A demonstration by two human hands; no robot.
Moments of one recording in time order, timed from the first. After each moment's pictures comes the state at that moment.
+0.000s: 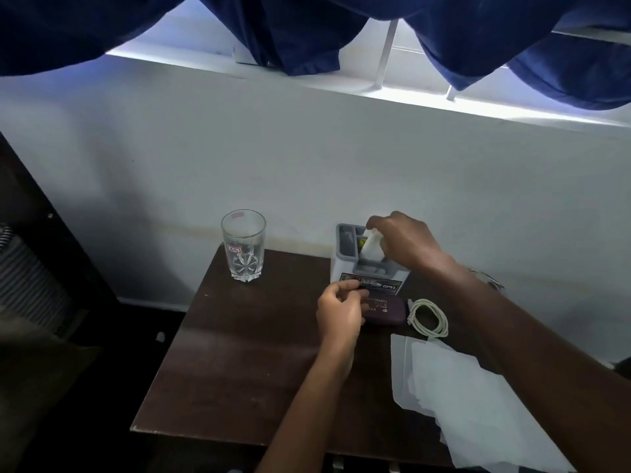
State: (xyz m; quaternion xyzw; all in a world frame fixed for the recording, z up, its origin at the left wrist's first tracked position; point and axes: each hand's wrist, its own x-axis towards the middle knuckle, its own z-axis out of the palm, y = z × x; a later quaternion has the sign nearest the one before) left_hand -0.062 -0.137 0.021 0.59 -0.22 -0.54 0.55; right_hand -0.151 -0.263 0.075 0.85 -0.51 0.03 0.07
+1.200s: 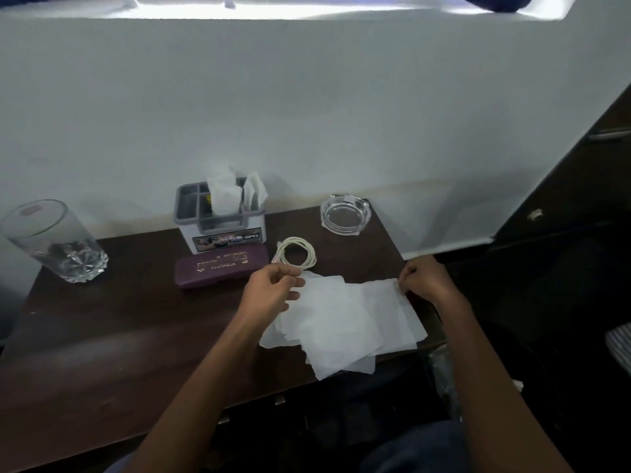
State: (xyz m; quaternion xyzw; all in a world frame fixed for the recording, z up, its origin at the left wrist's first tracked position) left_hand -0.159 -0.131 -0.001 0.62 -0.46 -0.55 0.33; right_hand -0.413 -0.151 -0.025 0.48 -0.80 0.17 -0.31
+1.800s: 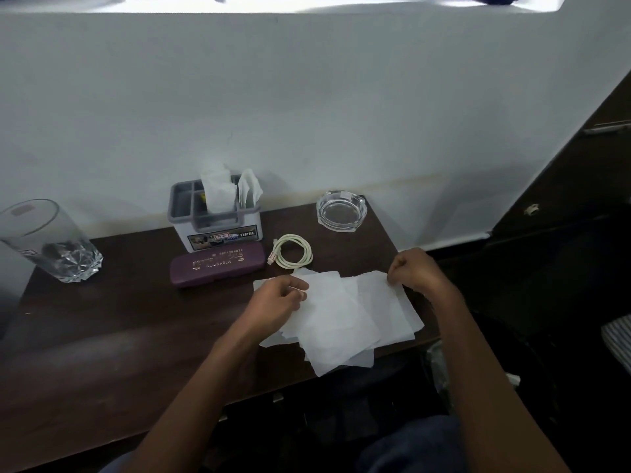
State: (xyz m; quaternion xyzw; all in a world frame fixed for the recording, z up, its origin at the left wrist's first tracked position) left_hand -0.162 -0.129 -0.015 0.60 -0.57 -0.53 0.21; right_hand -0.403 -0.152 -0.012 0.50 -0.77 0.18 -0.34
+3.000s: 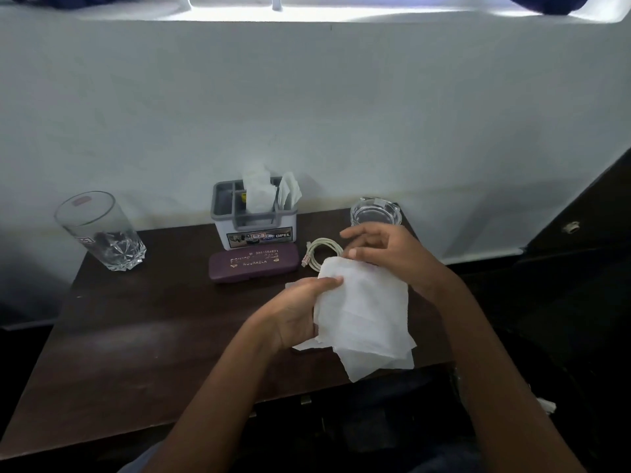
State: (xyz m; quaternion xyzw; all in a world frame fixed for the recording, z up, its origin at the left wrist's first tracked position) left_hand -0.152 -0.126 0.013 0.46 -0.26 -0.81 0.26; right_hand -0.319 -0.154 0.044 0.62 -0.54 0.31 -0.48
